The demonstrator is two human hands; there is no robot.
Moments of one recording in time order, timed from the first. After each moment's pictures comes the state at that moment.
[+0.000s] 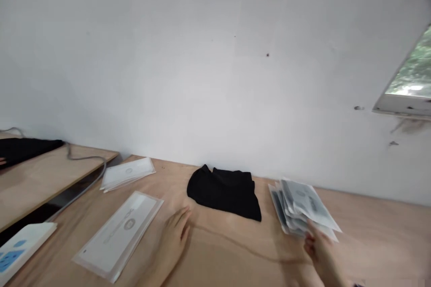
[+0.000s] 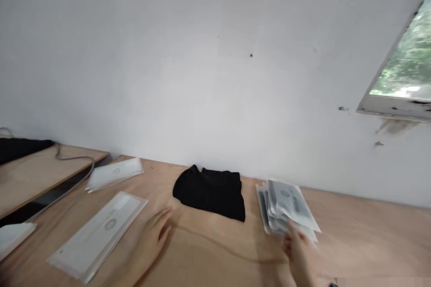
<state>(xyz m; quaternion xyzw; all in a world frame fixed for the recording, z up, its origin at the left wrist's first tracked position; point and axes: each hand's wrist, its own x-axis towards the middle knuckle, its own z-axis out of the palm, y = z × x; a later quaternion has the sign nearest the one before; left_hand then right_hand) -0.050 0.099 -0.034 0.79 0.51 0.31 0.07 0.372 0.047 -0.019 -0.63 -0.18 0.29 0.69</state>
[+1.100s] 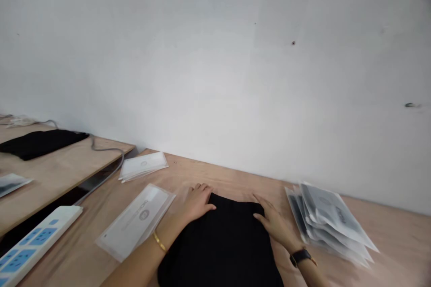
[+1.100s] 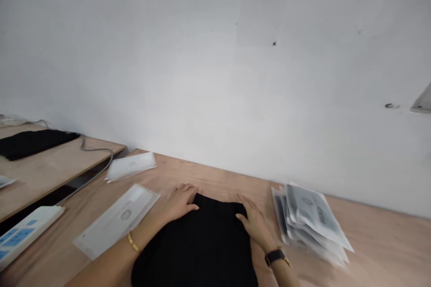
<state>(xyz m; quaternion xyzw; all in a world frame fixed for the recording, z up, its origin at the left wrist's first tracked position) -0.025 0.156 0.042 0.83 0.50 0.17 0.18 0.275 0.113 0.001 -0.61 -0.71 0.16 0.31</state>
